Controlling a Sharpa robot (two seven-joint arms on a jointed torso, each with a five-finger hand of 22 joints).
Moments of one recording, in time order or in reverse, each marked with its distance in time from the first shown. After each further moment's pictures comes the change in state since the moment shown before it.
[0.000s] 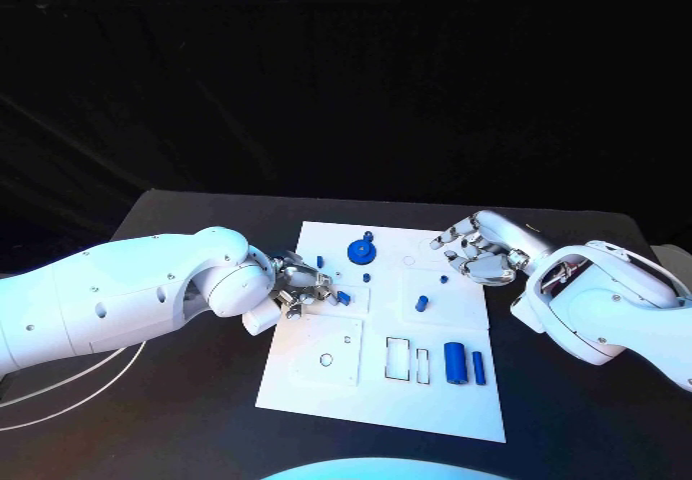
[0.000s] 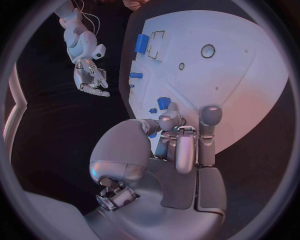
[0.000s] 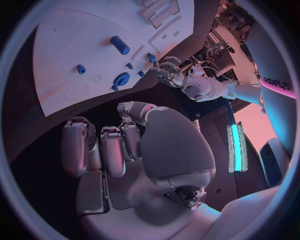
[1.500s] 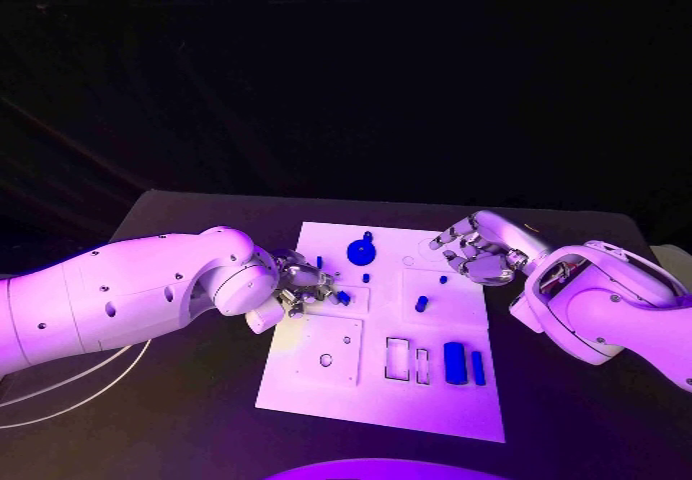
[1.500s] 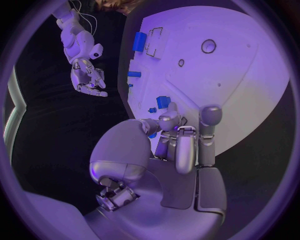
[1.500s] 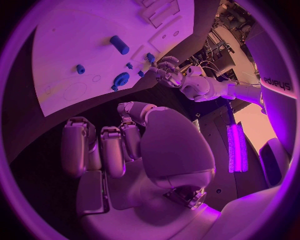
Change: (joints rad) left arm -0.001 0.025 0.000 -0.026 -0.018 0.000 -0.003; left_hand 0.000 0.000 0.003 -0.003 0.000 0.000 0.000 0.000 0.000 0.000 0.000 0.000 0.000 0.000 0.000 0.000 0.000 0.000 0.000 0.000 0.004 0.001; right arm 0.000 0.002 0.000 0.000 -0.001 -0.001 0.000; right_hand -0.004 0.004 0.000 0.000 0.000 0.007 0.000 0.000 0.000 0.000 0.000 0.000 0.000 0.000 0.000 0.000 0.000 0.000 0.000 0.000 0.000 0.000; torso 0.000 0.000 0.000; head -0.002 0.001
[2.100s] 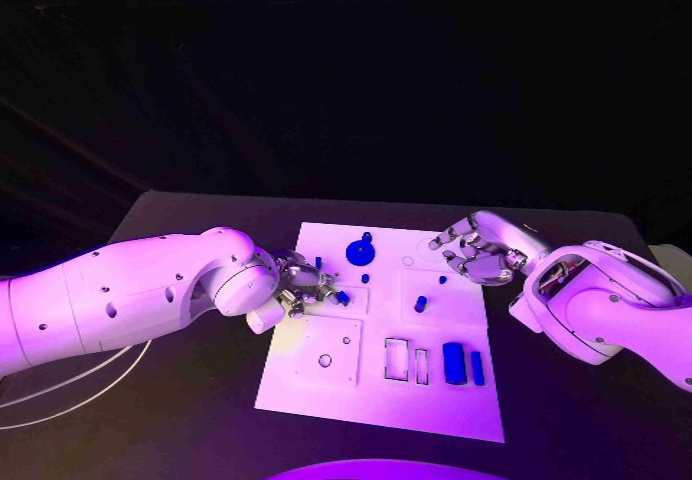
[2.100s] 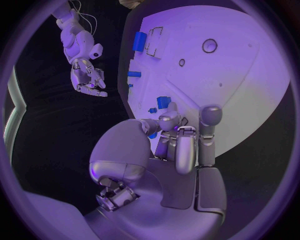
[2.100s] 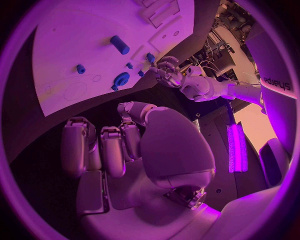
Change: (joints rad) left arm 0.000 0.005 0.000 -0.003 -0.001 -0.001 0.000; left_hand -0.005 -0.005 0.010 0.002 0.000 0.000 0.000 0.000 -0.002 0.000 0.000 0.000 0.000 0.000 0.000 0.004 0.000 0.000 0.000 0.000 0.000 0.001; right arm 0.000 -0.001 0.000 0.000 0.000 -0.001 0.000; right_hand 0.000 0.000 0.000 0.000 0.000 0.000 0.000 0.000 0.000 0.000 0.000 0.000 0.000 0.000 0.000 0.000 0.000 0.000 0.000 0.000 0.000 0.001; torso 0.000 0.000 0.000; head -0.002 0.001
